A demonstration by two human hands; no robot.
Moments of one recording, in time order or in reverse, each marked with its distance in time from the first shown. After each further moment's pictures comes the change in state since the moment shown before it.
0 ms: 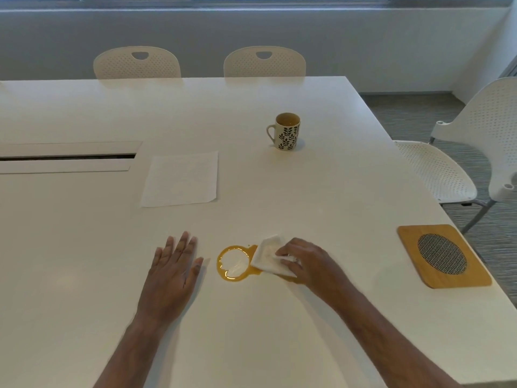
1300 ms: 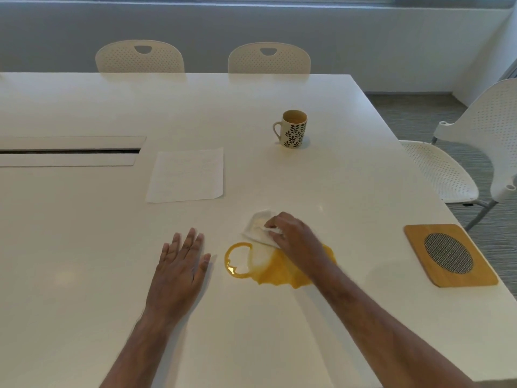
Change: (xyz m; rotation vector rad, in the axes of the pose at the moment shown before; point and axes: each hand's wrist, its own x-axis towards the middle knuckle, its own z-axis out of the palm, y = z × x) left_hand -0.001 0.005 -0.006 -0.020 -0.021 -0.011; right_hand 0.063 -0.030 0.015 -0.007 0.107 -0.006
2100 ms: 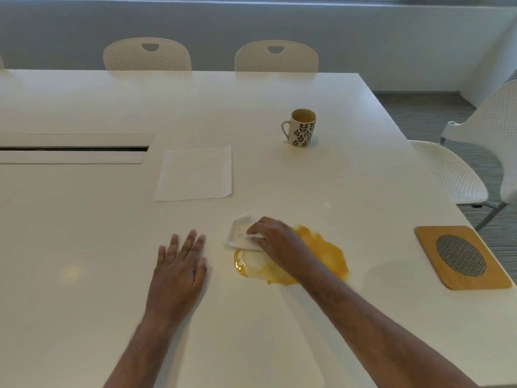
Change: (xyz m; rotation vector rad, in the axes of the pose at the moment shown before) left_hand -0.008 -0.009 -0.013 0.024 0.001 -0.045; right_hand 0.014 -0.030 0.032 0.001 -0.095 -0.121
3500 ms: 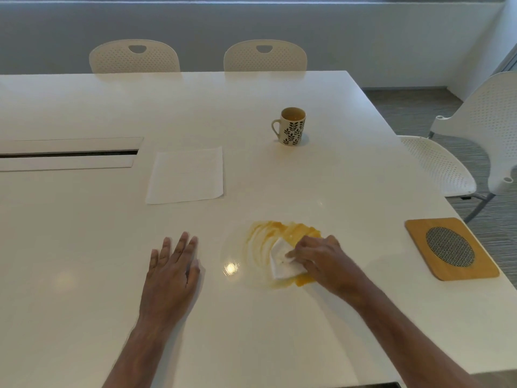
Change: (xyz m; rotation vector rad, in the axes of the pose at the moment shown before) left_hand 0.000 -0.002 0.004 -0.033 0.017 -0.020; right_hand -0.092 0.042 -0.050 -0.060 -0.051 0.077
